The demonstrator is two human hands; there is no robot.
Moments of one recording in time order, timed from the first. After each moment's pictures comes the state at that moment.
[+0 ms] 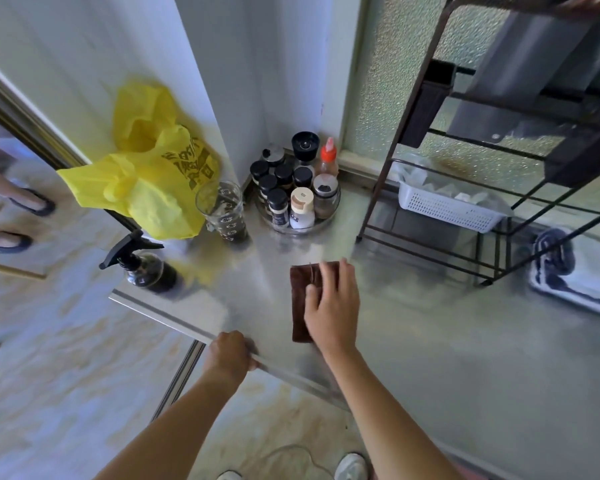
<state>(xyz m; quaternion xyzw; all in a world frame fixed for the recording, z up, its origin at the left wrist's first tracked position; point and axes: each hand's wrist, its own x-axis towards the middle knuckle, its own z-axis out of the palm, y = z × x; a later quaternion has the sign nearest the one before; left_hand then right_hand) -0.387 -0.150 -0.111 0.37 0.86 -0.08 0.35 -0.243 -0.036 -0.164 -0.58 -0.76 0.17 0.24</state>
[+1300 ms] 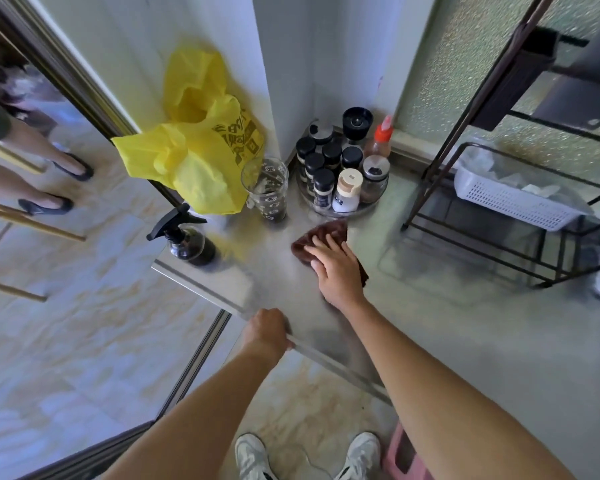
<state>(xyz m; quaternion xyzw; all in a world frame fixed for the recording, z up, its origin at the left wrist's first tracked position) -0.398 -0.147 -0.125 0.37 0.85 -0.05 0.37 -0.307 0.005 -0.206 -0.38 -0.86 0.27 0.18</state>
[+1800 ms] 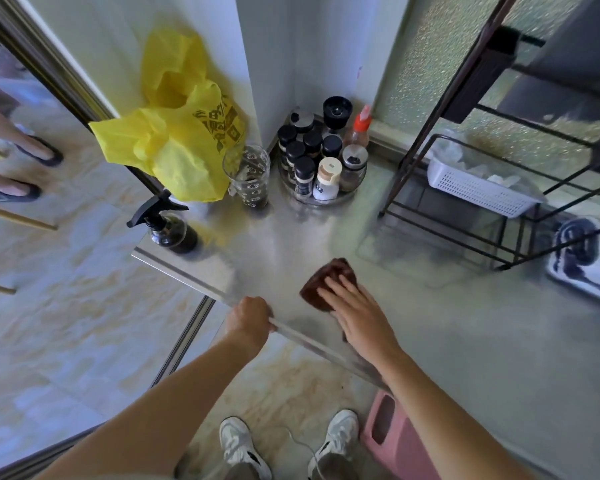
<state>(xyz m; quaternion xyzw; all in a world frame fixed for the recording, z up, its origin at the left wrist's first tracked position) -0.393 -0.161 -0.125 0.44 0.84 -0.07 0.32 -0.169 -0.054 -0.198 -0.28 -0.94 0.18 0.08</state>
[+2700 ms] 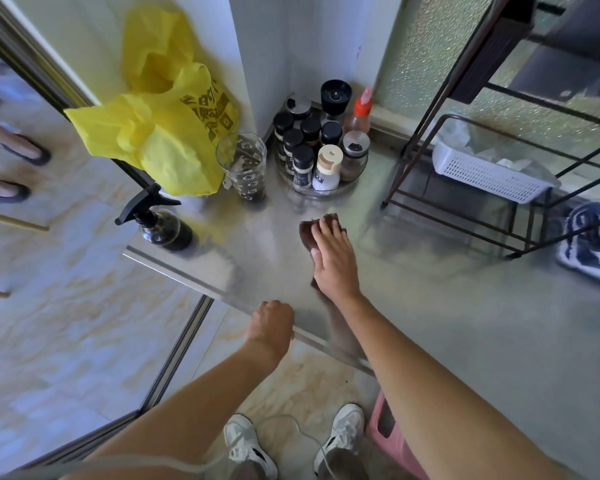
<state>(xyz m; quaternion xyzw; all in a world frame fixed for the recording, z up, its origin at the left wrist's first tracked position) -0.369 -0.155 -0.161 0.55 0.77 -0.12 0.28 -0.273 -0.009 -0.206 -0.42 -0.86 0.23 0.15</state>
